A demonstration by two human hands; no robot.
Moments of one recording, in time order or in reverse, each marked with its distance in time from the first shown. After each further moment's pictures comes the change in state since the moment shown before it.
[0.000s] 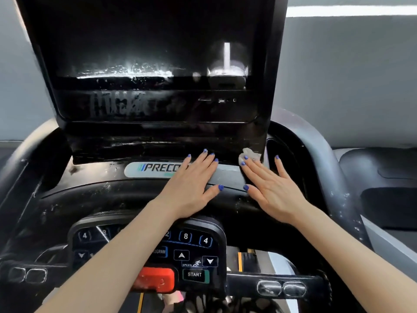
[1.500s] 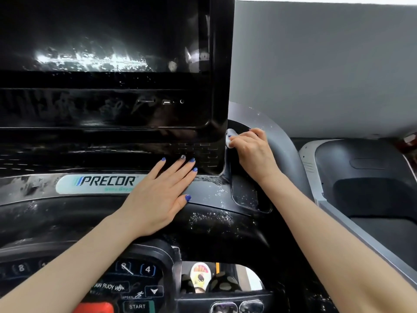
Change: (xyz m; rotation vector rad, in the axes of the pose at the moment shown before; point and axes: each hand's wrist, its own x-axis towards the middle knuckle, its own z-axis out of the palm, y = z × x) left_hand 0.037 0.020 0.017 0.267 0.085 0.156; right_hand 0.084 0.113 0.015 0.033 0.740 -0.064
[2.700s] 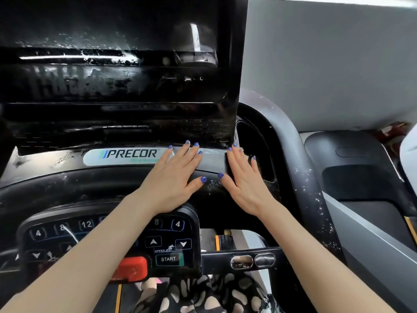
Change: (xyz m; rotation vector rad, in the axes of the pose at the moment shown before) left_hand -0.033 0.008 -0.006 -0.229 -0.121 -0.091; right_hand -0.083 -0.137 -0.062 0.261 -0.650 0.429
